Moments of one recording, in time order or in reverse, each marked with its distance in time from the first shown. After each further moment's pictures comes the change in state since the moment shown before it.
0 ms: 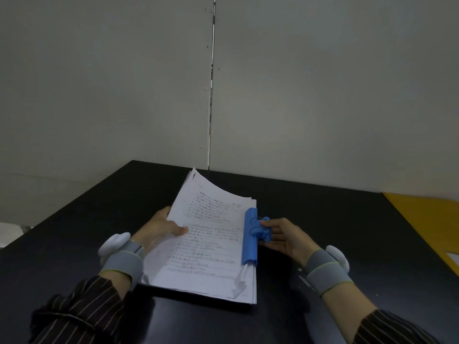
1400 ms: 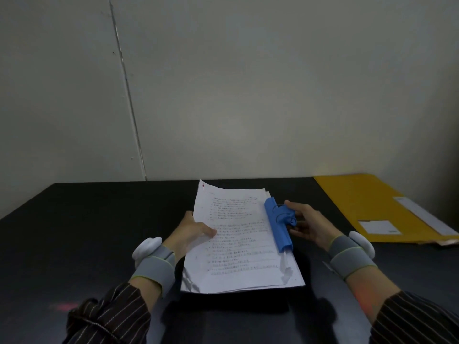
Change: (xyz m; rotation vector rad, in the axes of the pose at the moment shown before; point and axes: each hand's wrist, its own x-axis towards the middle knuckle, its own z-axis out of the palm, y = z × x) left_hand 0.017 0.037 0.215 0.040 -0.149 -0.041; right_hand -0.032 -0.032 -0.194 0.001 0.346 -0.107
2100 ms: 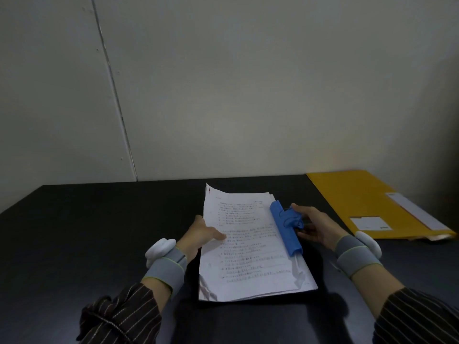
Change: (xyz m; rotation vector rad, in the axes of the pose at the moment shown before) left_hand 0.018 -0.010 0.039 0.146 -0.020 0.006; right_hand 0.012 0.009 -0.038 -0.036 0.037 0.035
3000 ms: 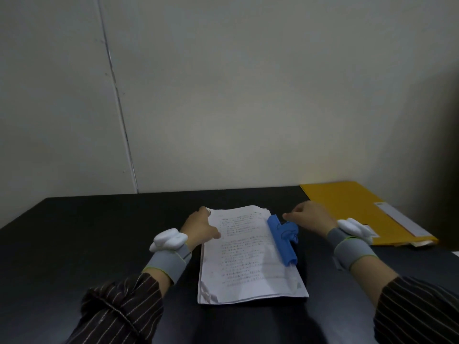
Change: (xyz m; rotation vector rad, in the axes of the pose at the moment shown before) left_hand -0.020 0.038 0.000 0.691 0.193 0.212; right_hand -0.032 -0.041 -0.005 -0.897 0.173 -0.368
